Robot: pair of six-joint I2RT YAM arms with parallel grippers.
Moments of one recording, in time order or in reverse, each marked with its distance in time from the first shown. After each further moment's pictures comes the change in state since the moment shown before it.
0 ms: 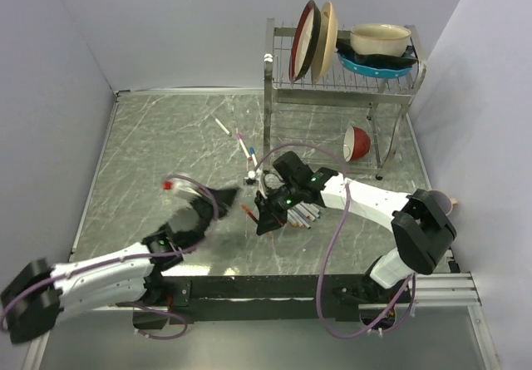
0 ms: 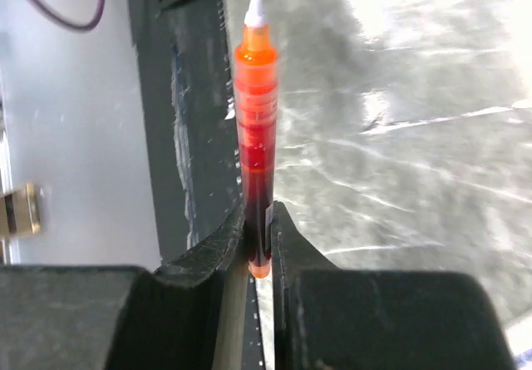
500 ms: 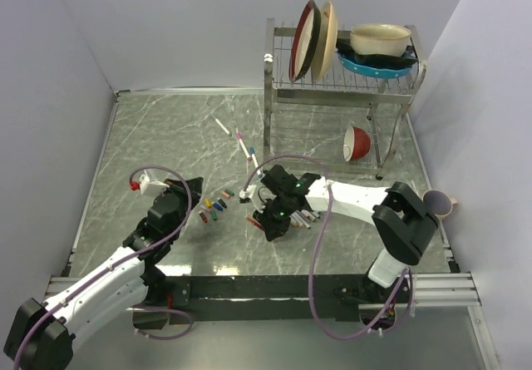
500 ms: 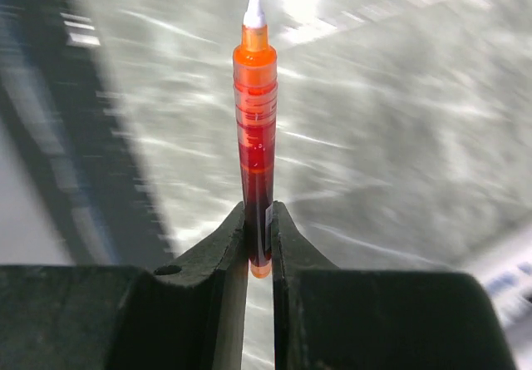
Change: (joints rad) left arm 0.422 -0.166 -0.006 -0.309 0.055 -0.027; right arm 0.081 0.108 0.022 -0.140 0.327 -0.114
